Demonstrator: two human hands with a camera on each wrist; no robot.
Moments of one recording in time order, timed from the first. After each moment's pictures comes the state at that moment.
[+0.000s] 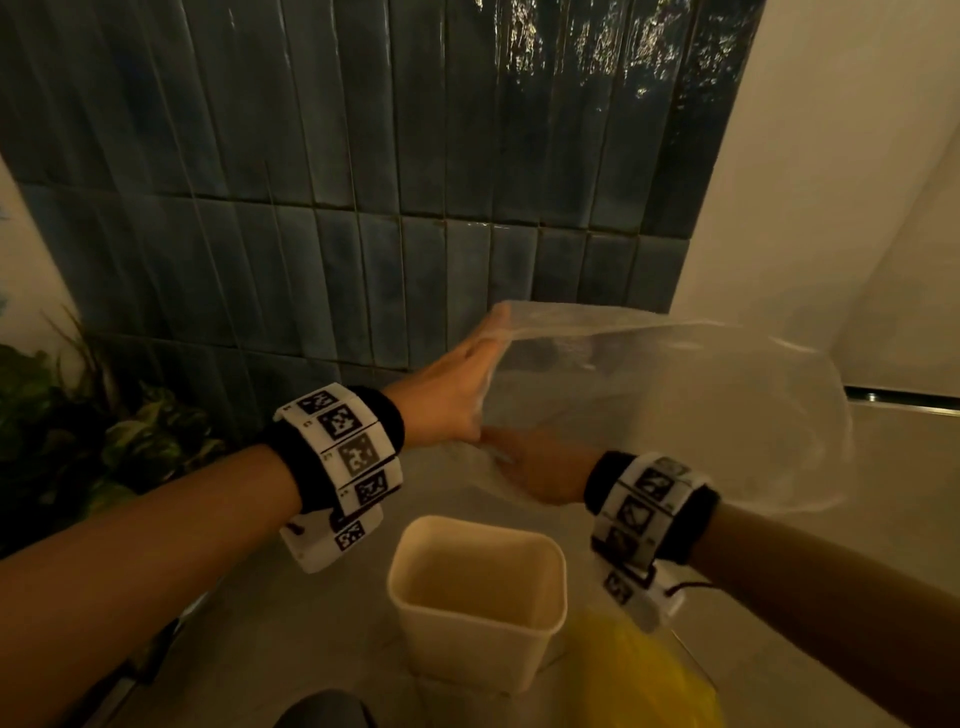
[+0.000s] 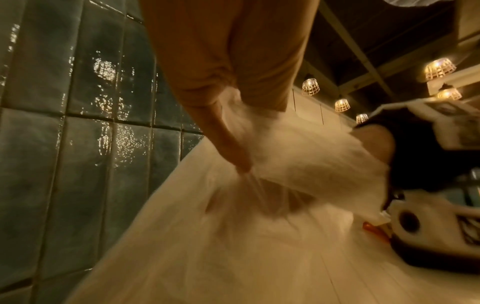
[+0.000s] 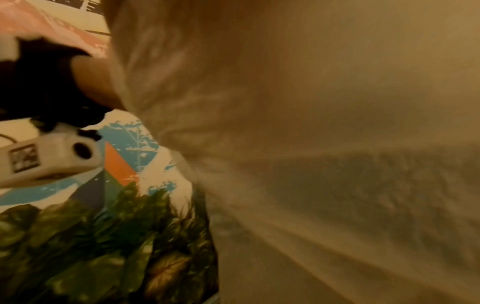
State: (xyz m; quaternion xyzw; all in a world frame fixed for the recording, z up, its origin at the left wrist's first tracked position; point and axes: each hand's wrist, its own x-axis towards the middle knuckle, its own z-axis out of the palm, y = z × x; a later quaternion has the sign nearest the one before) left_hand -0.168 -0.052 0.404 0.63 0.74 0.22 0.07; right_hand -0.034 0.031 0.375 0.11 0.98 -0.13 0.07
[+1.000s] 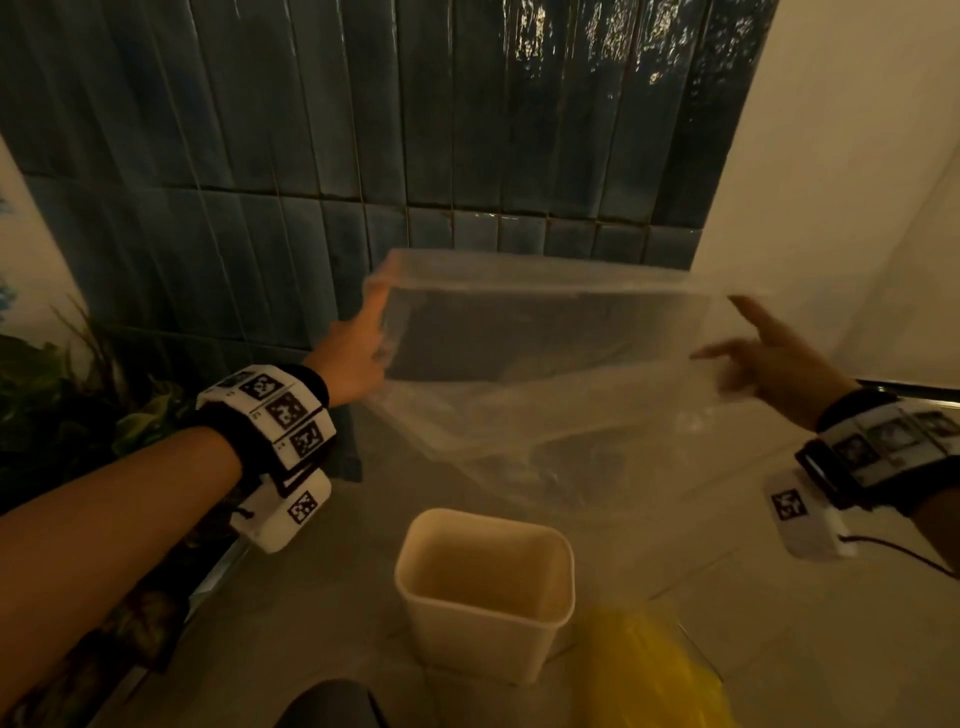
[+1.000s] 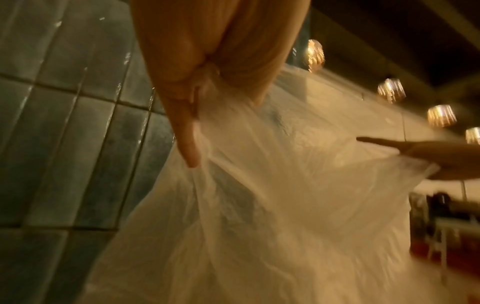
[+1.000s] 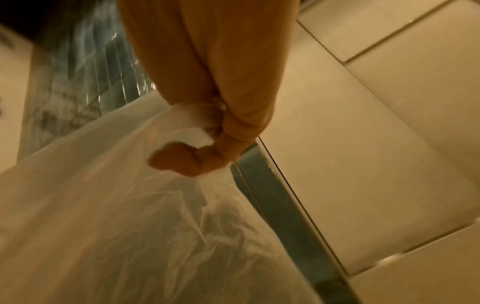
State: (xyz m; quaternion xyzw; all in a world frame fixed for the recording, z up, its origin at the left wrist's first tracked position) left_hand -0.237 -0.097 0.409 0.45 0.83 0.33 0.02; right_hand 0.065 0.165 0.430 0.34 0.74 -0.51 -0.28
